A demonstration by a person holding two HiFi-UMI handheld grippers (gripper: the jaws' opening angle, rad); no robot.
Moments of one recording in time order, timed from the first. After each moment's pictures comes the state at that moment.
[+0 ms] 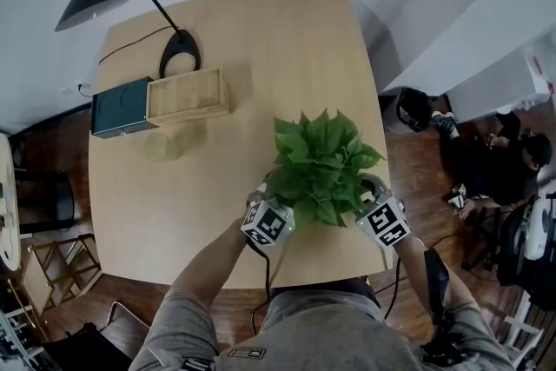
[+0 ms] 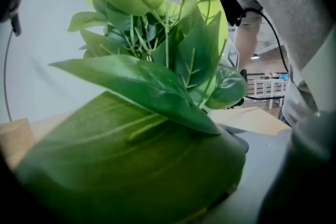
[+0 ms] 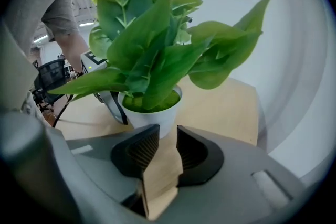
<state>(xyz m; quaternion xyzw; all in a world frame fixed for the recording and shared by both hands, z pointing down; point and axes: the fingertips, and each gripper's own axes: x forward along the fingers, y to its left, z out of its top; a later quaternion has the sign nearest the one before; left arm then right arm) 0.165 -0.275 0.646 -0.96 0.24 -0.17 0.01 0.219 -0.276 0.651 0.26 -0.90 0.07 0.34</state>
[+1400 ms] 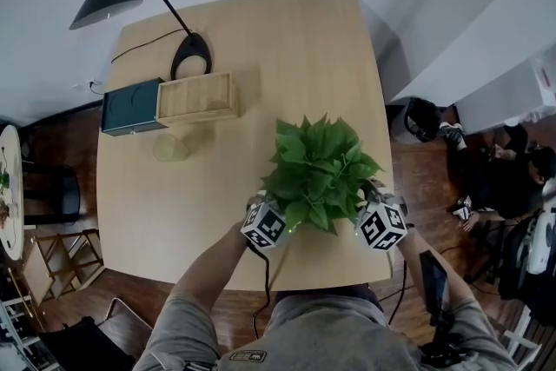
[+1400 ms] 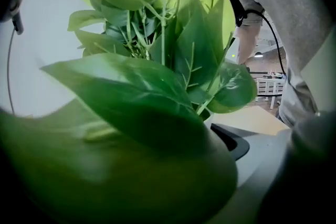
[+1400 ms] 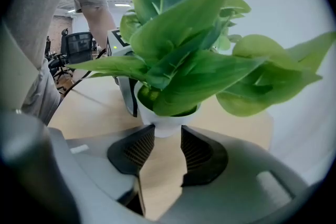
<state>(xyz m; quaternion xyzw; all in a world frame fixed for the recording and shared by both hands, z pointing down) 0.160 -0.273 0.651 -0.95 0.25 -0.19 0.00 0.201 -0.261 0.654 0.14 -0.90 -0.06 0.41</state>
